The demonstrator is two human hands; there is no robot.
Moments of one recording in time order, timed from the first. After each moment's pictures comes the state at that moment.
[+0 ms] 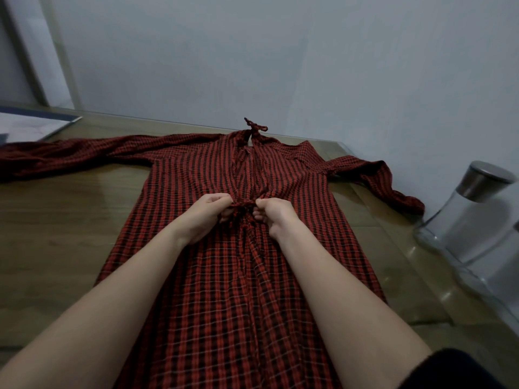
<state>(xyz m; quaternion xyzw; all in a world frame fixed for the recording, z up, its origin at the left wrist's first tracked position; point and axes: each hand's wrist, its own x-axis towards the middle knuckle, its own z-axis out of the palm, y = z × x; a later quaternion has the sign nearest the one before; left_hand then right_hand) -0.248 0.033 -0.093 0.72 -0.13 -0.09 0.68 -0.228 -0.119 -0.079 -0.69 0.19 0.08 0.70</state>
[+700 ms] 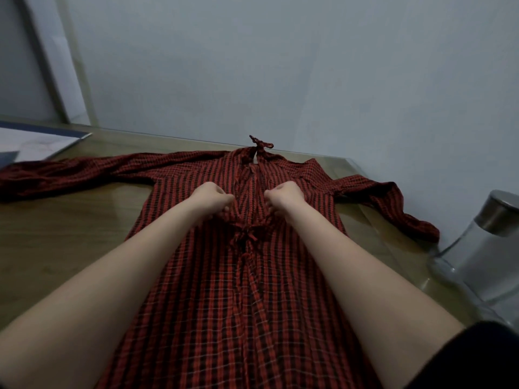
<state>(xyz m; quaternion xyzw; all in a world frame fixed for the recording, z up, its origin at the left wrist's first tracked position) -0.190 0.031 -0.040 0.88 0.05 -0.05 0.47 -0.162 -0.131 -0.034 -0.87 0.12 0.02 0.48</state>
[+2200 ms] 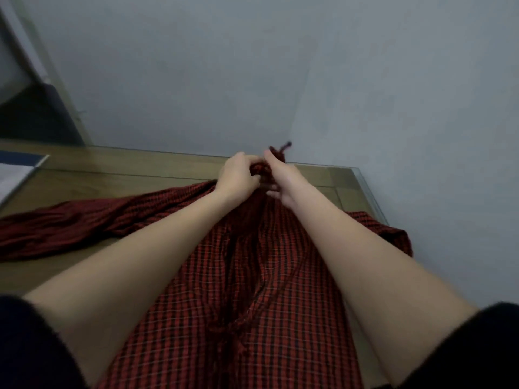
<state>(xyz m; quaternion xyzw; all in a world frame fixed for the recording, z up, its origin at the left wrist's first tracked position) -0.010 -0.030 0.063 0.92 -0.06 0.08 0.38 0.006 -0.136 0.070 -0.73 0.17 0.12 0.66</state>
